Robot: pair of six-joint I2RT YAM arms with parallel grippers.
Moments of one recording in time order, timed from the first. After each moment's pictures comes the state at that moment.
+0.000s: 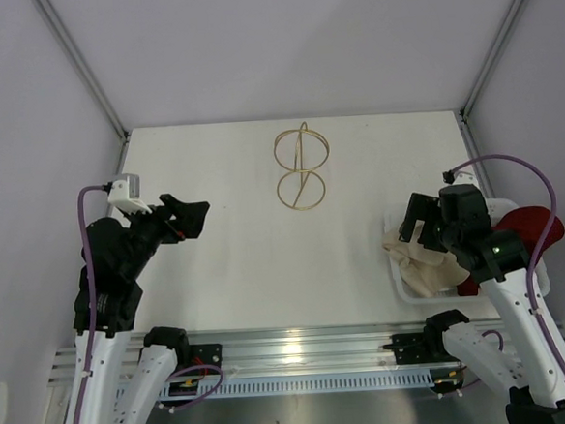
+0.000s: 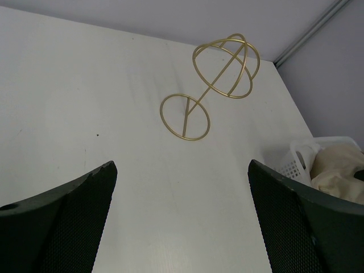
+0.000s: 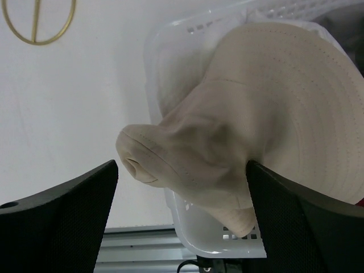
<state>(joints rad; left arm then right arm) -0.12 0.59 0.89 -0.46 0.23 -0.41 0.25 0.78 1.01 -0.99 0.14 0.46</state>
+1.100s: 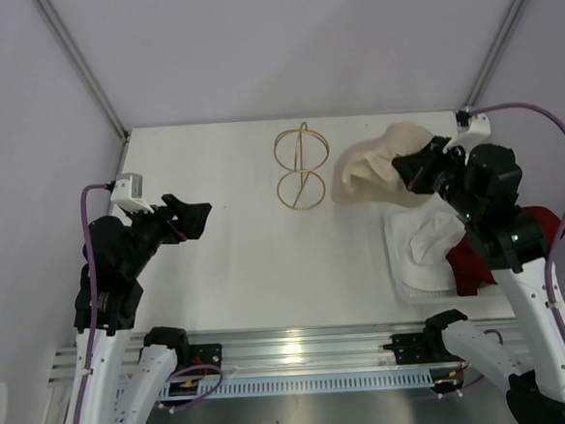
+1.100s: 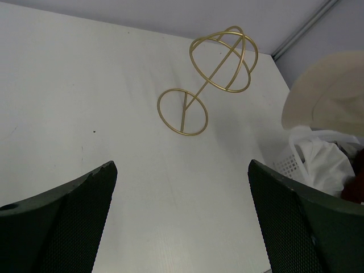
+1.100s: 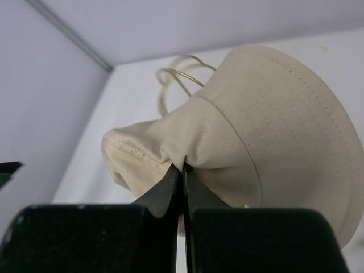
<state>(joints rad) -0.12 0.60 0.89 -0.47 0.27 -0.40 0.29 0.87 1.24 -0.60 -0.08 0.46</state>
